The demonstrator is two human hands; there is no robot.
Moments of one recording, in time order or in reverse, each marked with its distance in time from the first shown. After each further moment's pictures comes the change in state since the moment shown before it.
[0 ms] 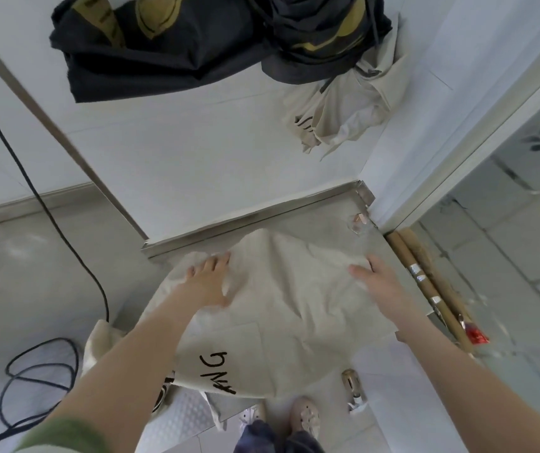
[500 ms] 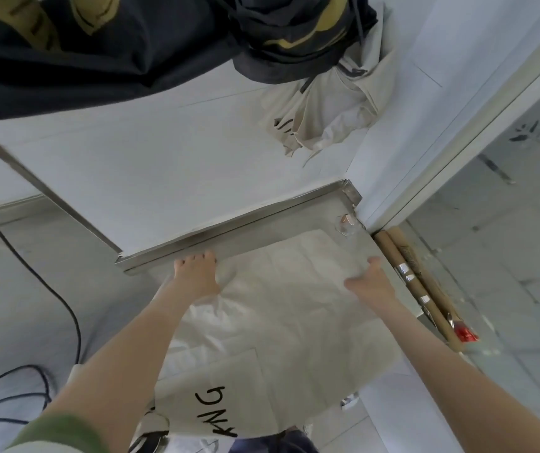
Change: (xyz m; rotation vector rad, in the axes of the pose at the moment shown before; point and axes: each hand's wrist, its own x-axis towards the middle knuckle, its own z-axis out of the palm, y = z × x) left_hand 0.045 0.018 -0.018 0.100 0.038 -0.090; right_hand 0.035 0.010 -0.004 -0.588 0.184 0.197
